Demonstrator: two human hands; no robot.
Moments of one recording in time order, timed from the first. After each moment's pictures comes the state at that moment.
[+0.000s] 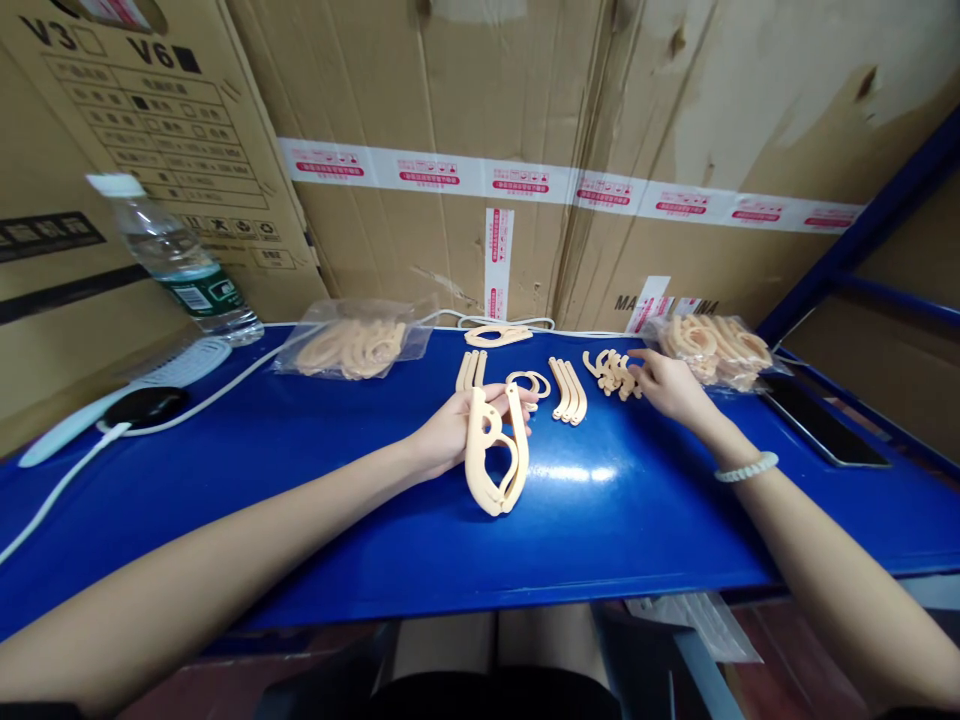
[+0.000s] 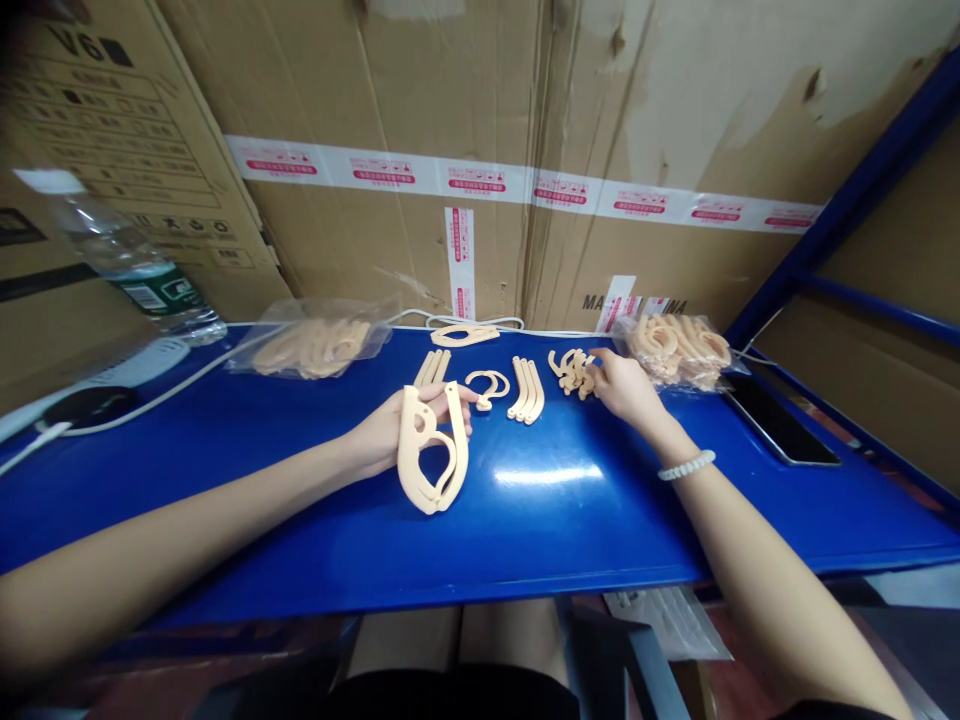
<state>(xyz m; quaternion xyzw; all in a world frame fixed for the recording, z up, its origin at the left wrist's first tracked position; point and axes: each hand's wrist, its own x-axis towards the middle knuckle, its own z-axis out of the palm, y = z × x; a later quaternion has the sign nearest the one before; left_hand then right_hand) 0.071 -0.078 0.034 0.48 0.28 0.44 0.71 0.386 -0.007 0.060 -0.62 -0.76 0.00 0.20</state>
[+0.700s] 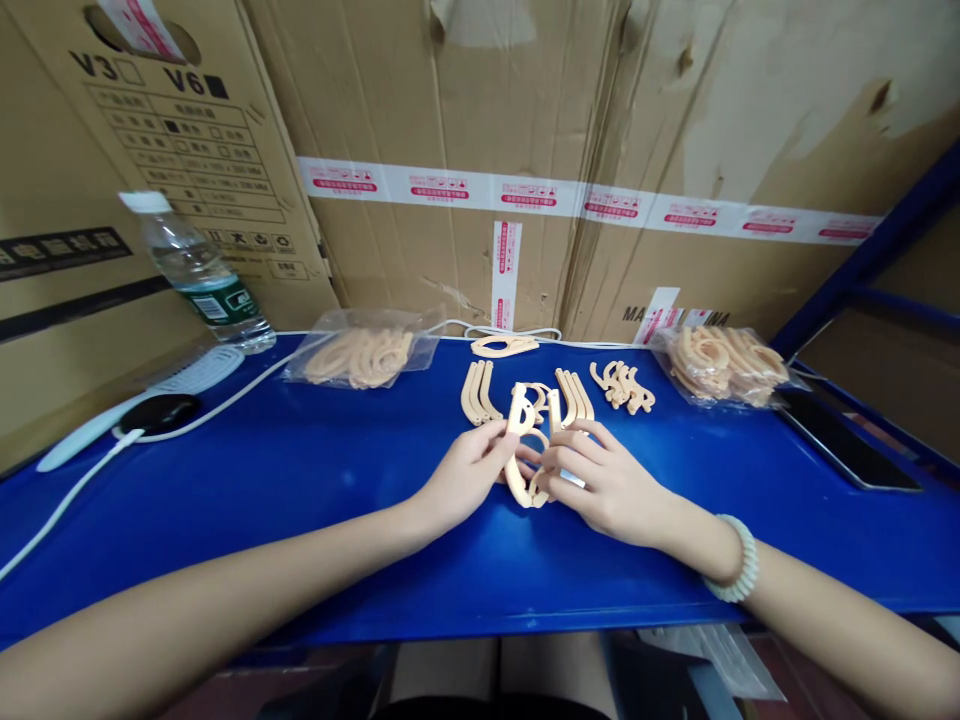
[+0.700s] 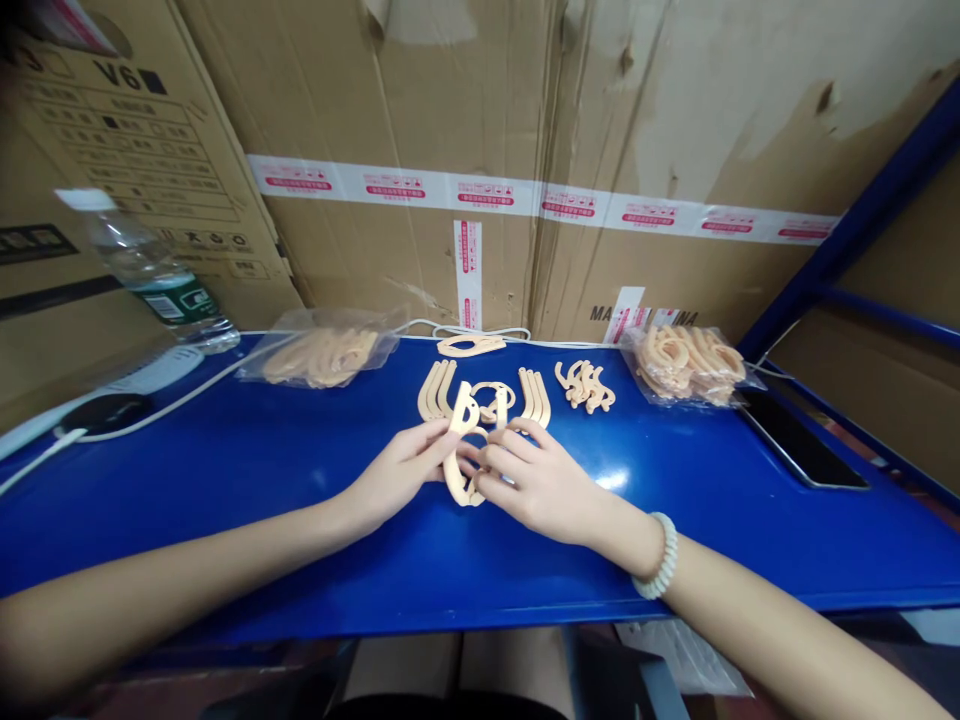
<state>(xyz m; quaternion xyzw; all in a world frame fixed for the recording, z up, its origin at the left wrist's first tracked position) 0.082 -0.105 0.024 0.51 0.37 0.45 0.63 0.294 -0.097 0.043 -0.13 -0.95 -0.20 0.21</state>
